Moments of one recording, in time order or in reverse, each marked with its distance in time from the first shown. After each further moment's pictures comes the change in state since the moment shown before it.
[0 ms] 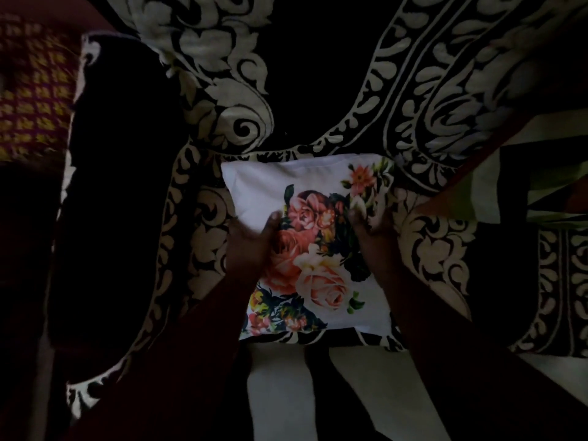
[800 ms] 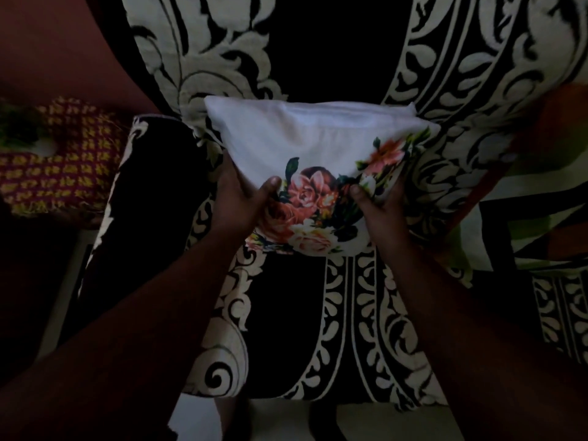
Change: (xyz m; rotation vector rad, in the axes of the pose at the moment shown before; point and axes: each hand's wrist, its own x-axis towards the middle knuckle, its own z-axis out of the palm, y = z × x) left_hand 0.056 0.148 -0.047 -0.051 -0.004 0.702; right_hand 0.052 -0.122 -0.016 0.270 0.034 -0.321
